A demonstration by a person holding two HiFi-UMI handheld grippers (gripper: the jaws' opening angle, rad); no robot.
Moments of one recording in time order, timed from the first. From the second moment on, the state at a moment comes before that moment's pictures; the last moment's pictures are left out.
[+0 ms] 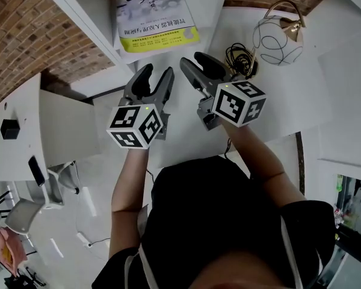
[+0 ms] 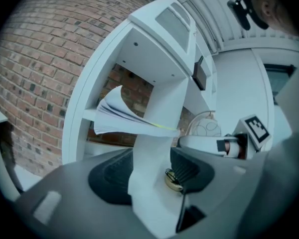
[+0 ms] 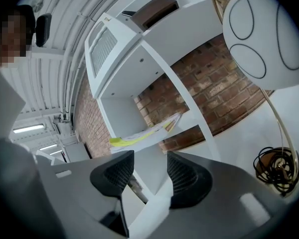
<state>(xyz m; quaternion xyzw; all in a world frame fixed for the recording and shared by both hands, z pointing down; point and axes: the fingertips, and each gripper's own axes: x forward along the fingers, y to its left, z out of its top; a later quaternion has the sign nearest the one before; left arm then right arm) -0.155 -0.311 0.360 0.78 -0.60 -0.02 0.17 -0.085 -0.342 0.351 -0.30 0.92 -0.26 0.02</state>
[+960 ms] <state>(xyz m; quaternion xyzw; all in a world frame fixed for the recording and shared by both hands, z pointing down) -0.186 -0.352 0.342 0.73 -0.57 -0.19 0.31 -0.118 -0.384 0.334 -0.24 0.90 -0.36 0.08</state>
